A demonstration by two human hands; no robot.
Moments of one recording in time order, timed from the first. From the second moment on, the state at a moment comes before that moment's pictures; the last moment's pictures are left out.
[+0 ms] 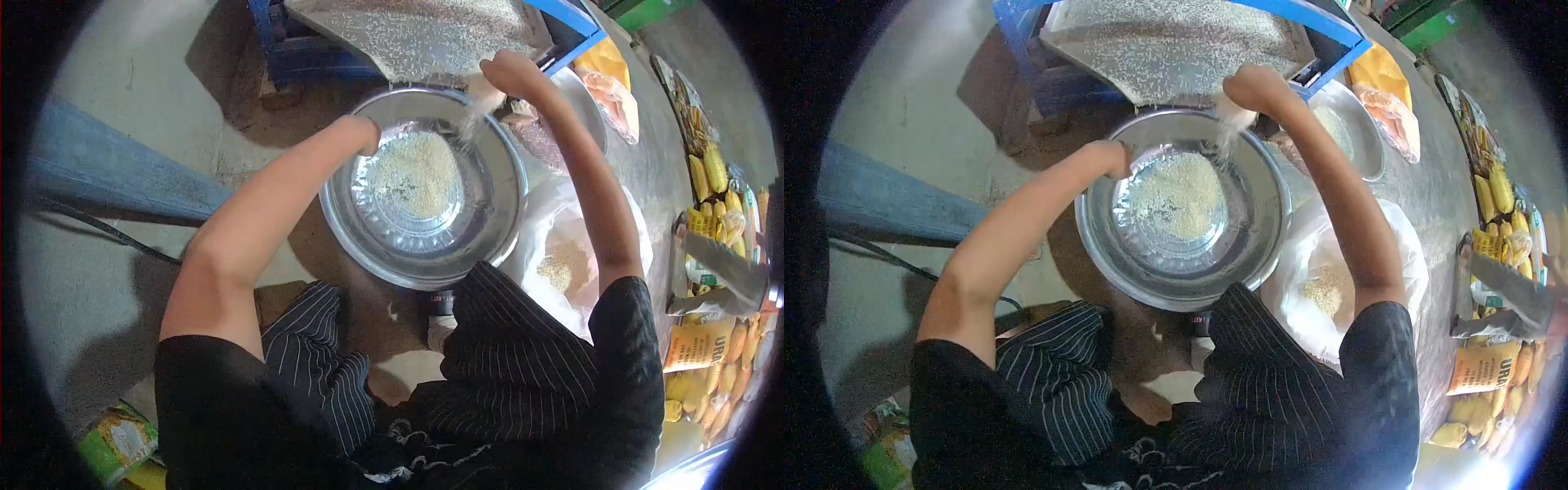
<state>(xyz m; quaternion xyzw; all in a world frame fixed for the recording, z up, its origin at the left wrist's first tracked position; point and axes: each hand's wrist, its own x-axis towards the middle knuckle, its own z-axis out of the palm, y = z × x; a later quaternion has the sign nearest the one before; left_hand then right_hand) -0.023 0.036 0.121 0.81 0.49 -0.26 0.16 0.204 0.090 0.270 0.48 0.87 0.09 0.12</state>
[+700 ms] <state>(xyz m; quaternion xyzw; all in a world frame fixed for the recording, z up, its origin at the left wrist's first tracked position) -0.028 0.055 0.102 0.83 0.49 -0.22 0.16 0.176 0.056 0.260 0.61 0.79 0.04 0.02</state>
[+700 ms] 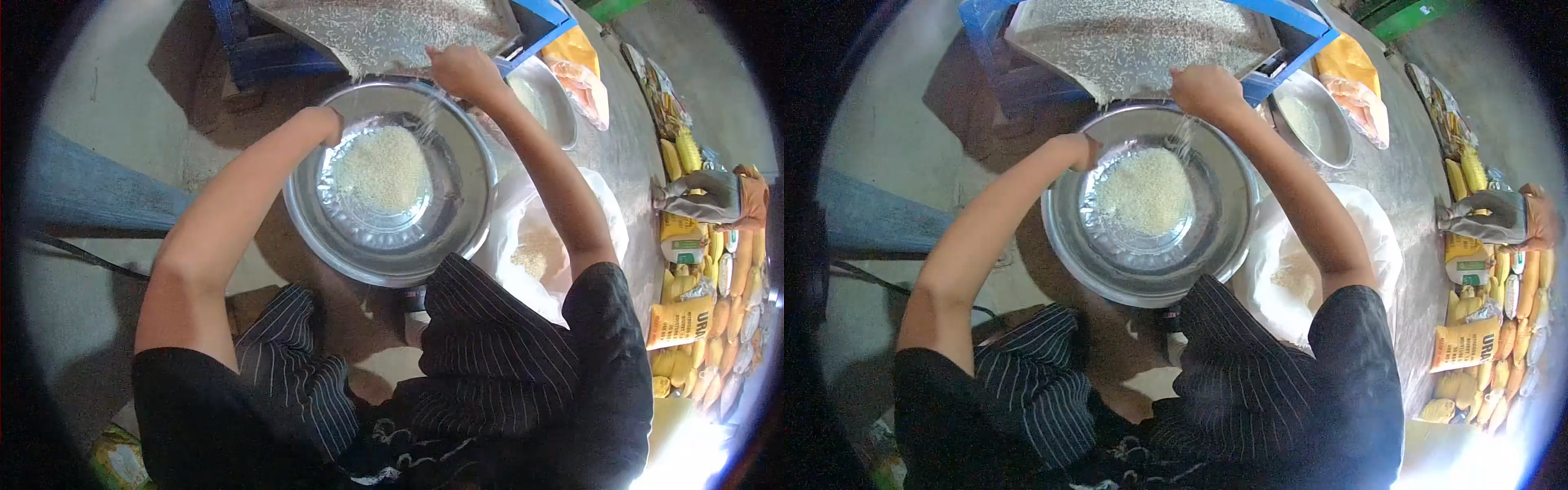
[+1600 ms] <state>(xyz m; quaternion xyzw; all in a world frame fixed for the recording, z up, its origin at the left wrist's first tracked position) -0.028 0.052 0.117 0.82 0.50 -0.24 0.16 0.207 0.110 0.281 0.55 0.83 0.08 0.00</state>
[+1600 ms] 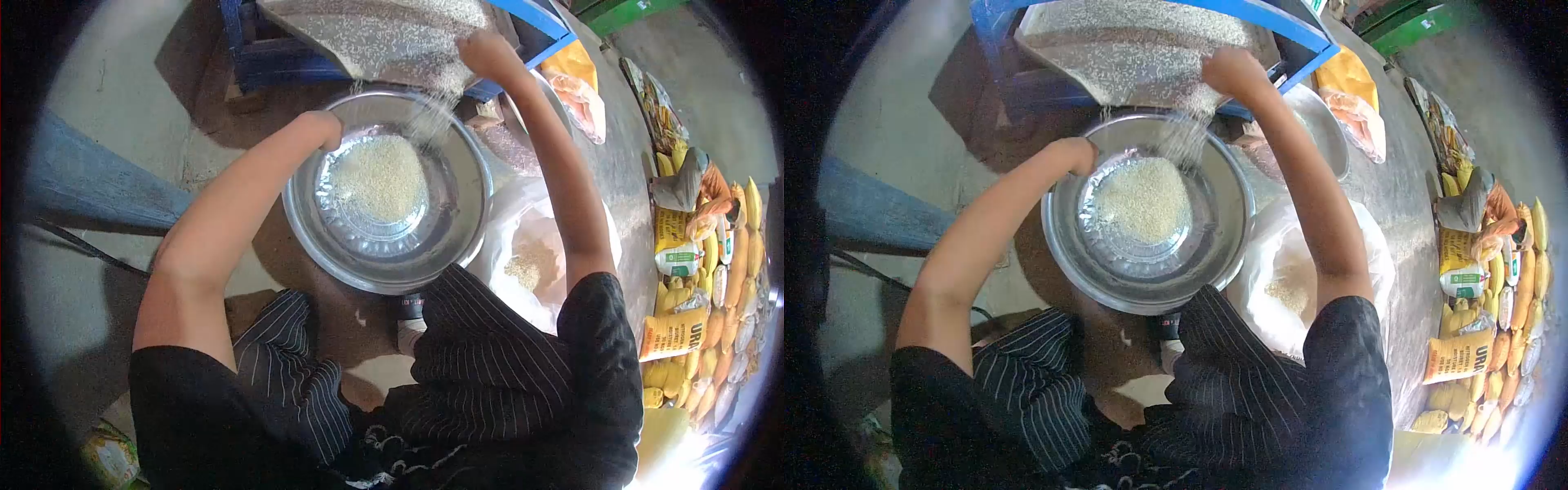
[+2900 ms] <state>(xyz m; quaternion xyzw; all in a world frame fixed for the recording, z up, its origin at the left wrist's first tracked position) -0.040 0.052 0.103 0.84 0.47 -0.21 0.16 0.191 0.092 0.262 0.59 0.80 0.03 0.06</state>
